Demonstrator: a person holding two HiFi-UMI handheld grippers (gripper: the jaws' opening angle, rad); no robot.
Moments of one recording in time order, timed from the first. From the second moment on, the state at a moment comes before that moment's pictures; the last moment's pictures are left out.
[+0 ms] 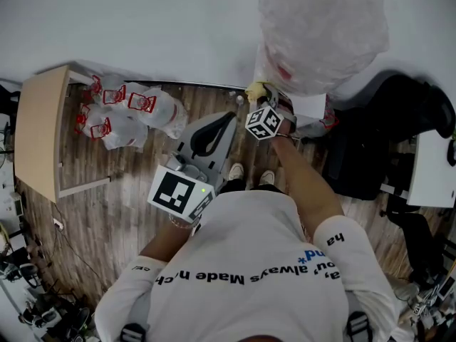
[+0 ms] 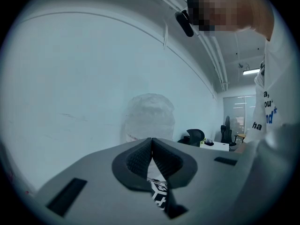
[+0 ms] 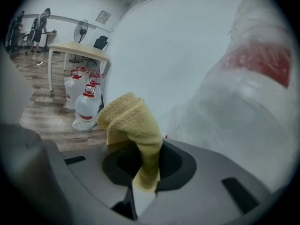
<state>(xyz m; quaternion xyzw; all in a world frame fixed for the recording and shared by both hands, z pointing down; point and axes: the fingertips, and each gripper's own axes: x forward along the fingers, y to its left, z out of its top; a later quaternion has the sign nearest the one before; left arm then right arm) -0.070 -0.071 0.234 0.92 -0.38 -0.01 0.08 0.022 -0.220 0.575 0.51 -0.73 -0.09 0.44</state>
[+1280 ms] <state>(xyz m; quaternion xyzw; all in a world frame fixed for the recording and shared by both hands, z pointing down) -0.079 -0.065 0.231 0.92 -0.39 -0.01 0.08 0.019 -0.216 0.625 0.45 -0.73 -0.07 0.52</state>
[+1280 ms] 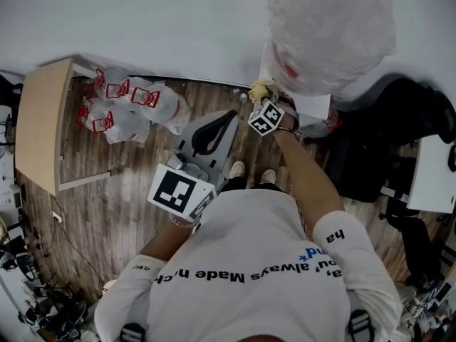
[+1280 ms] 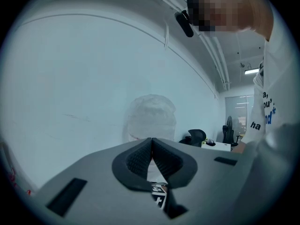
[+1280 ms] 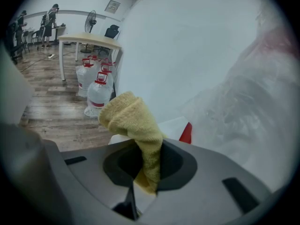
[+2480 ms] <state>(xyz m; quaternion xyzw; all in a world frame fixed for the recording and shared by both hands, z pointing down) -0.072 -0.059 0.227 0.92 -0.39 -0.02 0.07 0.012 -0.168 0.632 0.42 -0.75 -0.06 0.51</state>
